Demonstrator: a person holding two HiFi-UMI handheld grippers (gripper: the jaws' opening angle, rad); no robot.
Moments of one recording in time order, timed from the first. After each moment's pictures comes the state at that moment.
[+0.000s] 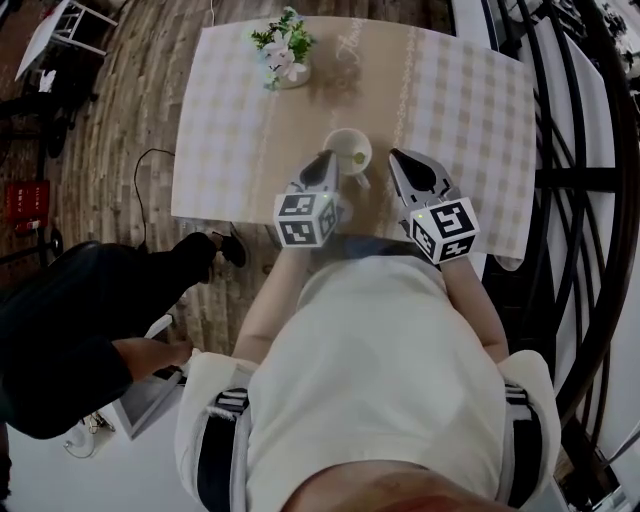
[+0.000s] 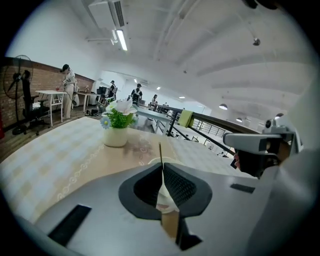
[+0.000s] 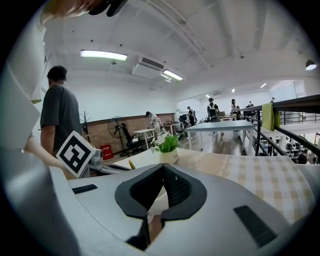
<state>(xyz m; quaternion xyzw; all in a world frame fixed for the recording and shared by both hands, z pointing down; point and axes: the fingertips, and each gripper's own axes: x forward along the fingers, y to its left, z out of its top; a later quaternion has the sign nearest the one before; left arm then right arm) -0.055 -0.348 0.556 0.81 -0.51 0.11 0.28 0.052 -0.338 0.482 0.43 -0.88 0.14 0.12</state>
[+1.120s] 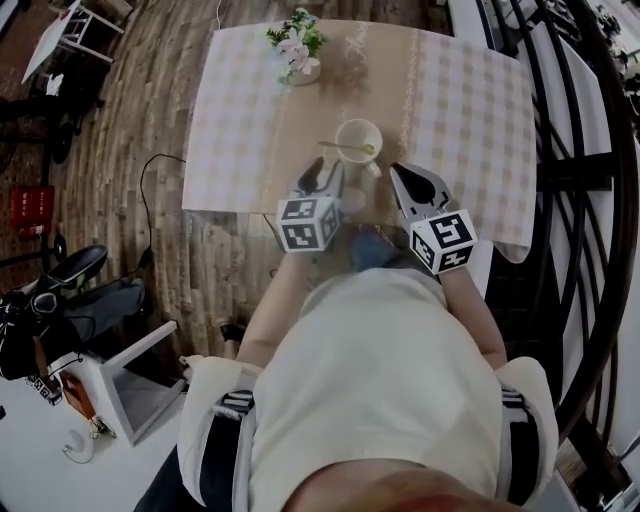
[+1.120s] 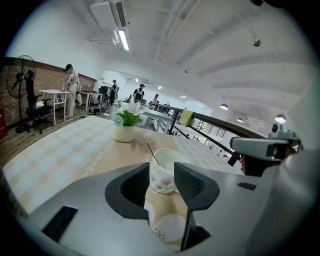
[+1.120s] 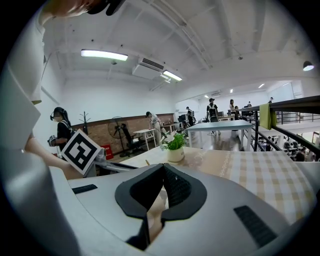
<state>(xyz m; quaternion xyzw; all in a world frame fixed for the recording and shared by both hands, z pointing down) -0.066 -0.325 0.558 0.80 -0.52 0.12 0.28 0.046 -0.302 0.483 0.44 -0.88 0.14 0.12</state>
